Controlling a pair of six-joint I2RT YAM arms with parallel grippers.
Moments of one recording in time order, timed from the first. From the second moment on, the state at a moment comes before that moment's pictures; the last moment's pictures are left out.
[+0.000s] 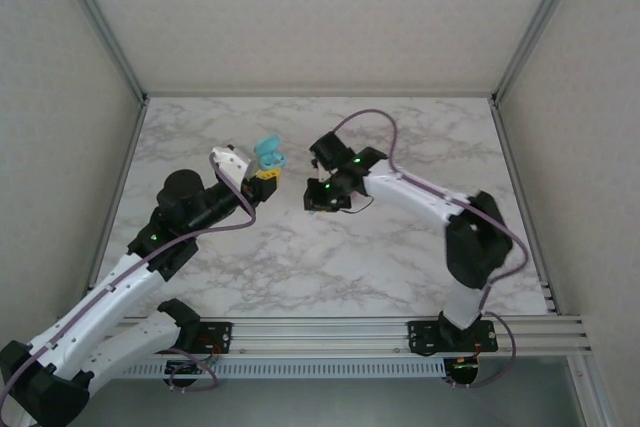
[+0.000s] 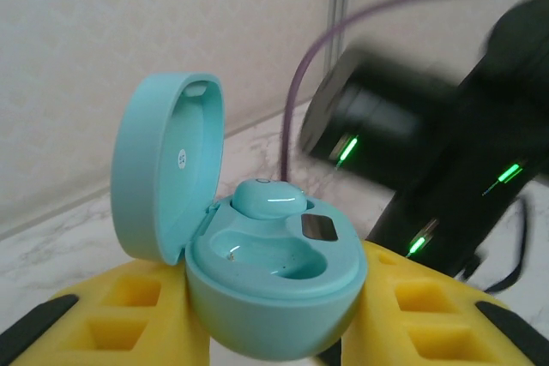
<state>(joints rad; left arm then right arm) -0.60 0.84 0.76 -0.02 0.23 0.04 0.78 1.72 1.43 -0.81 -0.25 0.66</state>
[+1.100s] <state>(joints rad) -0.60 1.00 0.76 0.05 0.42 0.17 0.87 1.53 1.71 -0.86 -0.24 0.60</state>
